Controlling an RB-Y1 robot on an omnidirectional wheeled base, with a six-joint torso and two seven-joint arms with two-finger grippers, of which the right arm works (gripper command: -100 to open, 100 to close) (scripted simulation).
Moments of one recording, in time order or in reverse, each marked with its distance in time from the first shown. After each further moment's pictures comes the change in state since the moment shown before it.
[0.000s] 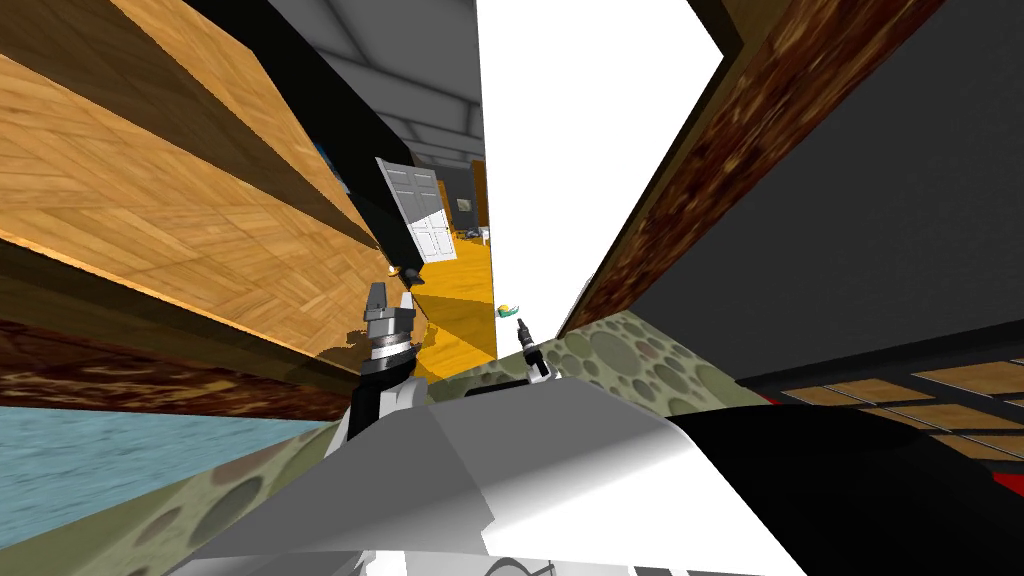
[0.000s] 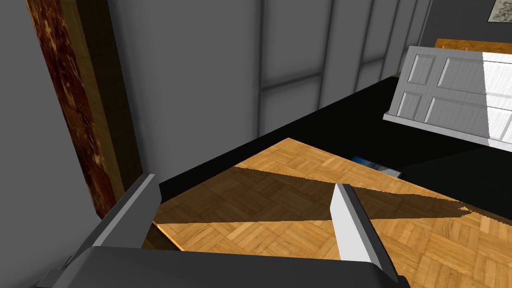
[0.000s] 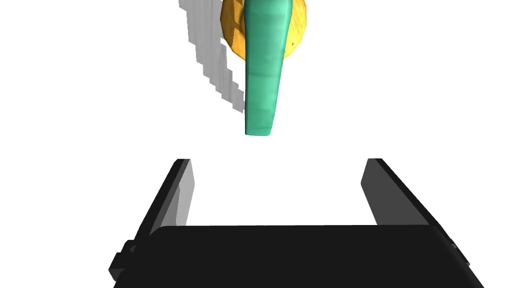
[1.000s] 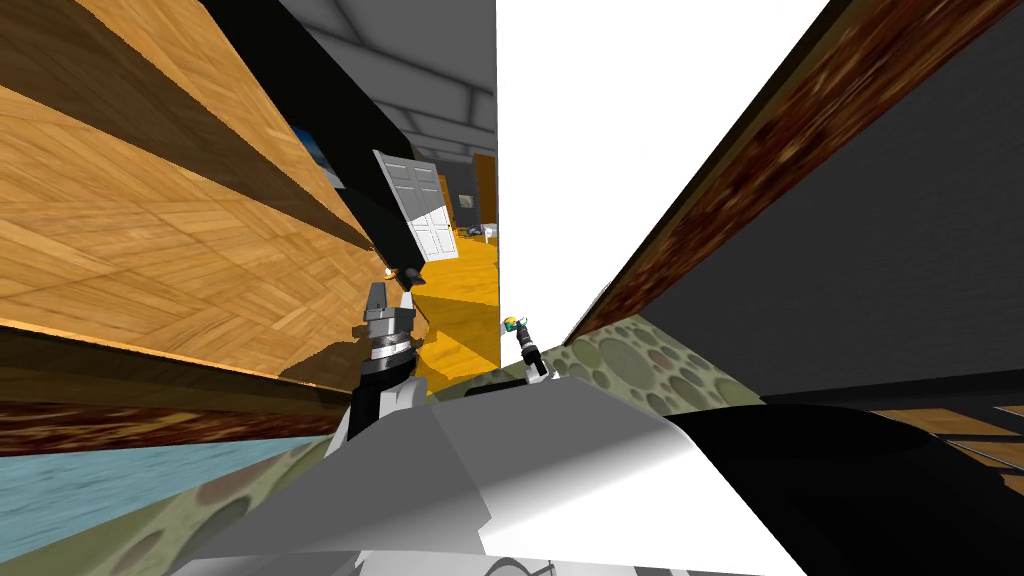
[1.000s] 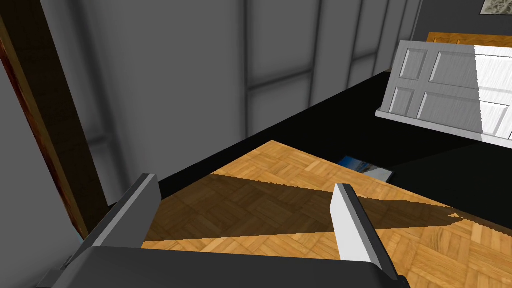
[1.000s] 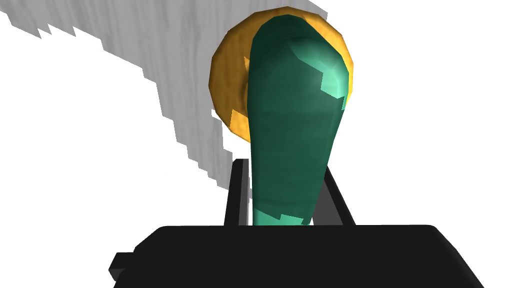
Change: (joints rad) arm -0.018 0.023 -0.012 0.021 -0.007 -0.011 0.001
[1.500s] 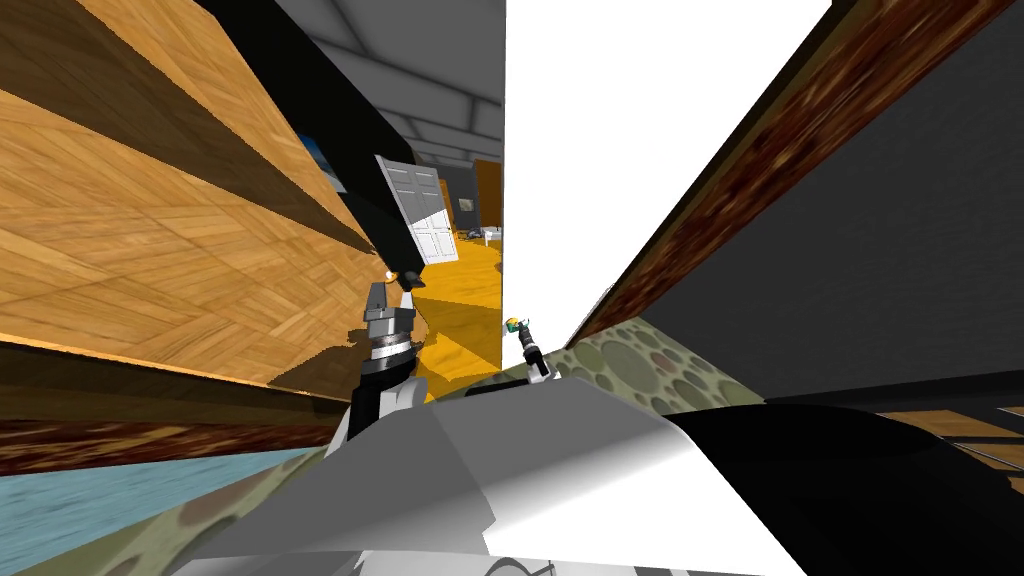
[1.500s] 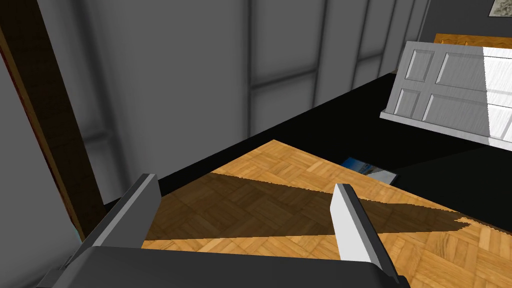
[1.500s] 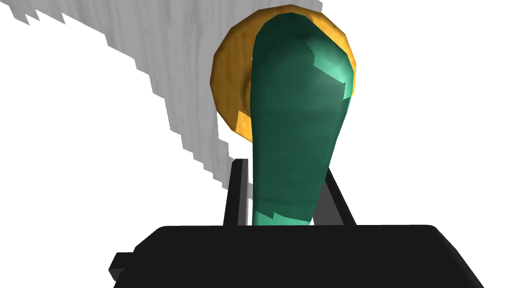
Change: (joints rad) arm -0.011 -0.013 -0.015 0.040 -0.010 -0.008 0.006
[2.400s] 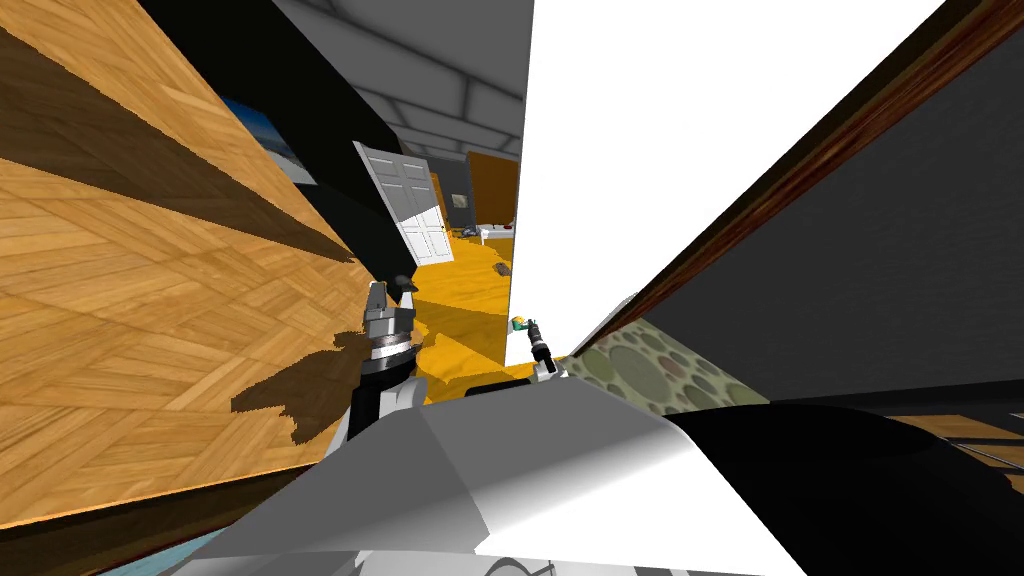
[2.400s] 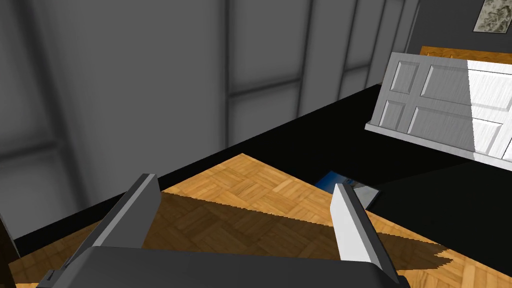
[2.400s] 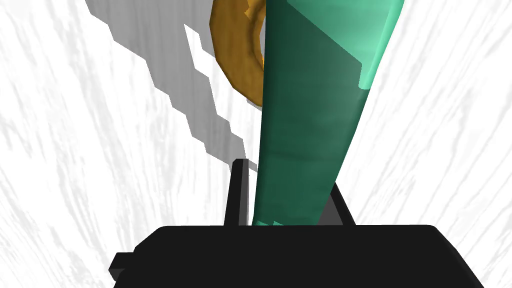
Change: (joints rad) arm 0.000 -0.048 -0.079 -0.015 -0.041 -0.002 0.023
